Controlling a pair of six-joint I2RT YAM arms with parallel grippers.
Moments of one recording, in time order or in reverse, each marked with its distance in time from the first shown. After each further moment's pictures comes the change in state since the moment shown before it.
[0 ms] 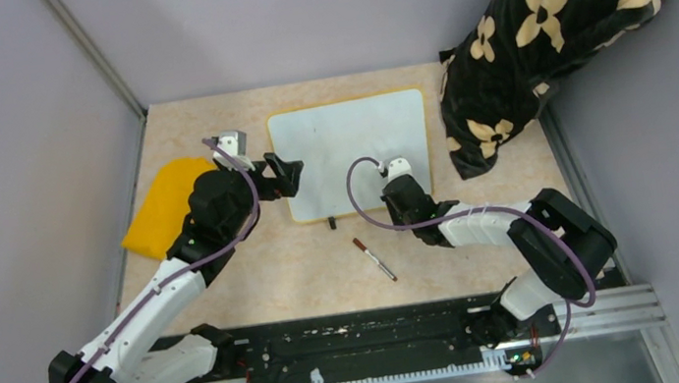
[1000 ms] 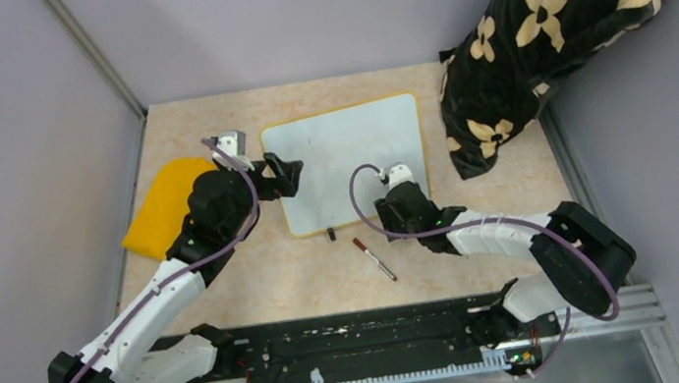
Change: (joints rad) left arm 0.000 -0.002 0.000 0.000 0.000 0.000; right arm 0.052 -0.083 -0.029 -0.084 -0.001 0.023
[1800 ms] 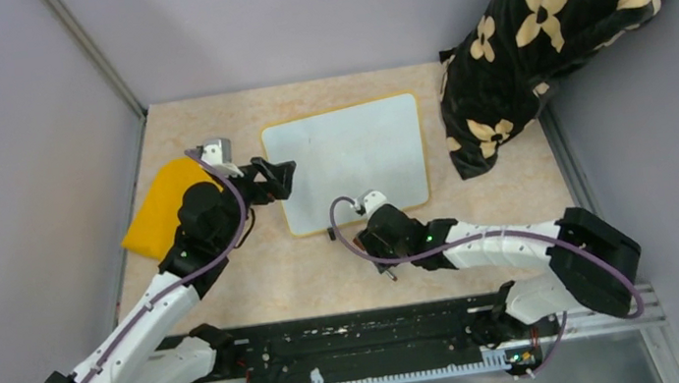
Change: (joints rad) left arm 0.000 -0.085 -0.040 0.010 -0.021 -0.057; right arm 0.219 -0.119 0.037 -0.227 -0.080 0.037
